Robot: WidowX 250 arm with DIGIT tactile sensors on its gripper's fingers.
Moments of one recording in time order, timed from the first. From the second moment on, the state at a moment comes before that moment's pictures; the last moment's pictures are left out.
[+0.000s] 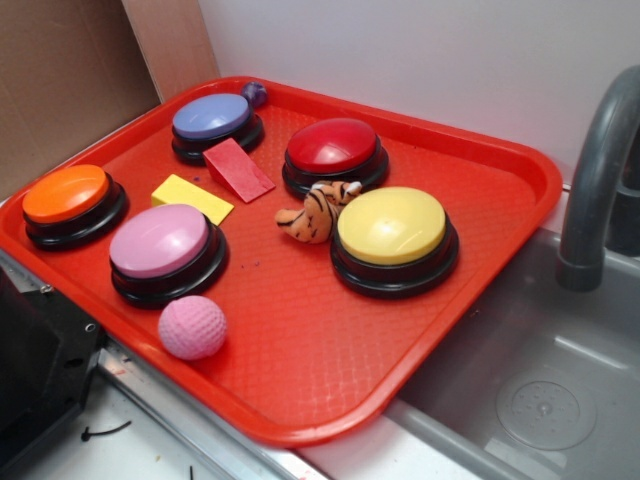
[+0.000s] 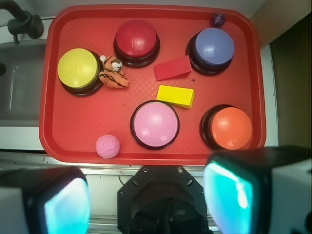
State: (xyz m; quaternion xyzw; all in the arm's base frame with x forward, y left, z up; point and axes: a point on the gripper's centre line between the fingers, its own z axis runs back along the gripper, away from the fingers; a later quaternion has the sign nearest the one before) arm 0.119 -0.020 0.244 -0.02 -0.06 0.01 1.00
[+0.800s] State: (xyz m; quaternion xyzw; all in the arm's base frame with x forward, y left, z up) arm 0.135 0.004 0.216 -0.01 -0.10 0.21 0.97
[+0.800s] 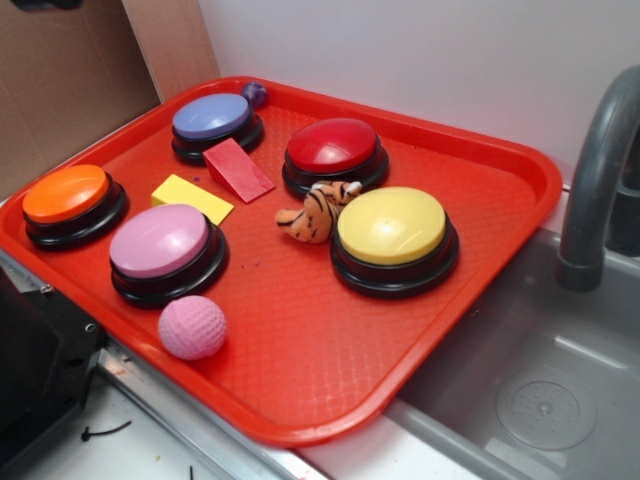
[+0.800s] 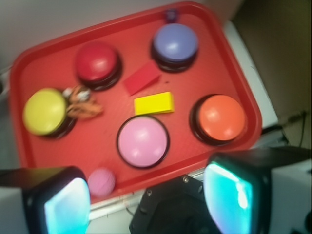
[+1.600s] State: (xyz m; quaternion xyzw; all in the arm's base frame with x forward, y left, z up) arm 0.225 0.071 0.109 0.04 -0.07 0.62 0.78
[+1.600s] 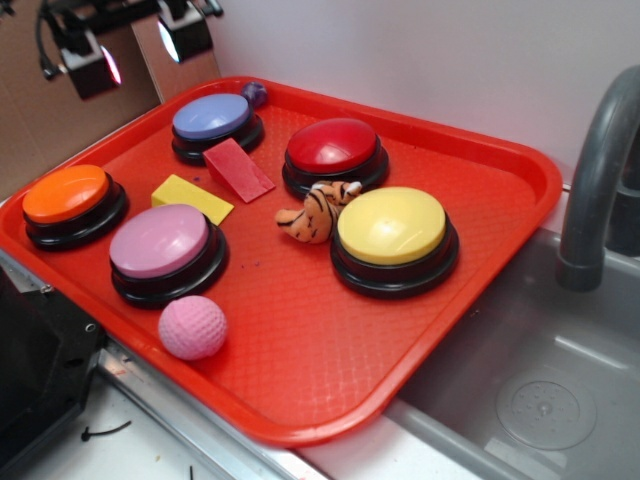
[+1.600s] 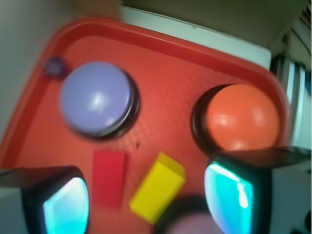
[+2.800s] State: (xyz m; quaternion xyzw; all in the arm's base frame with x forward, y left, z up) arm 0.260 0.055 0.039 0.03 -0.11 0.62 0.78
